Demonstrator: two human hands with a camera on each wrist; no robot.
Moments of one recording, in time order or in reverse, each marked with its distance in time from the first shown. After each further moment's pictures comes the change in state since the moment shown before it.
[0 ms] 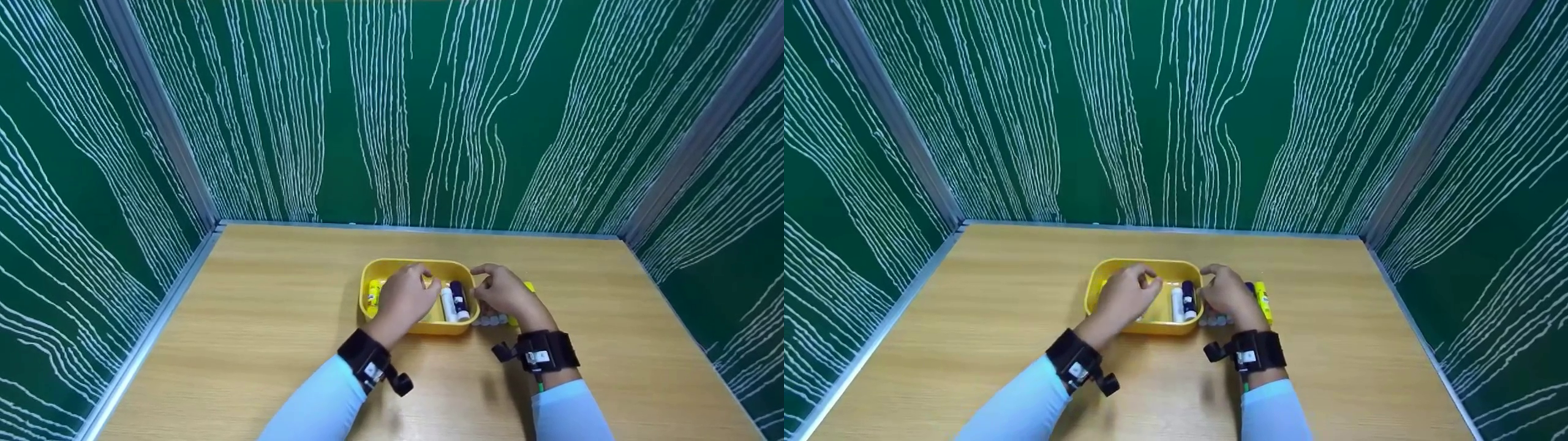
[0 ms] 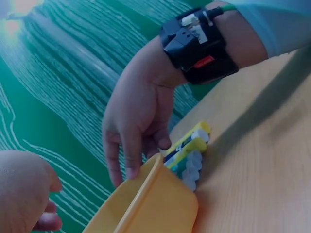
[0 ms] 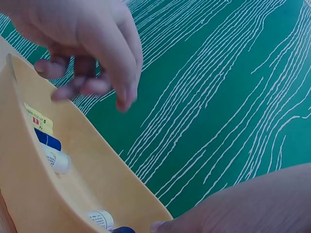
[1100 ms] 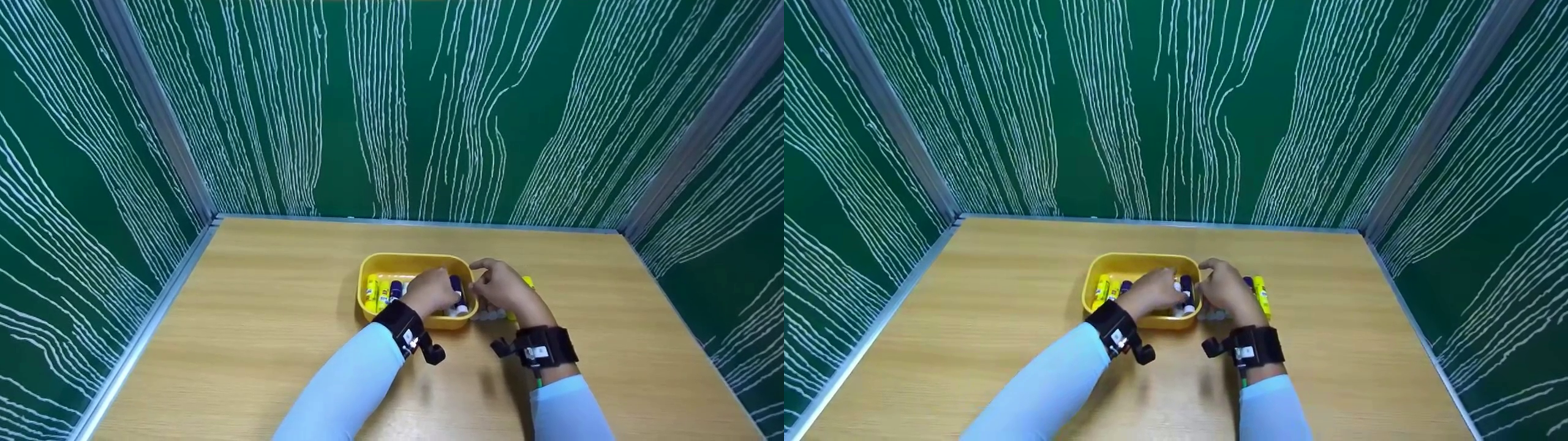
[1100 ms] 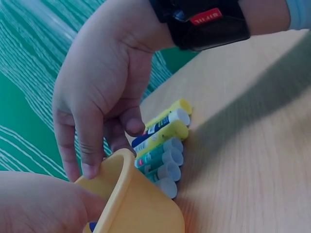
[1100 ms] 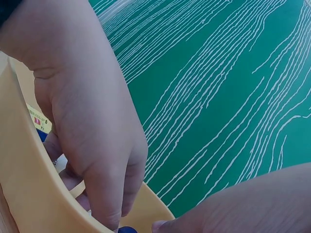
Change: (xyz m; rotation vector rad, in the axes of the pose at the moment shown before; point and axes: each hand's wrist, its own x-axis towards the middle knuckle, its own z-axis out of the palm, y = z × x) left_hand 0.030 0.015 0.042 0.134 -0.354 -0.034; right_hand 0.001 0.003 0.000 0.014 -0.030 -0.012
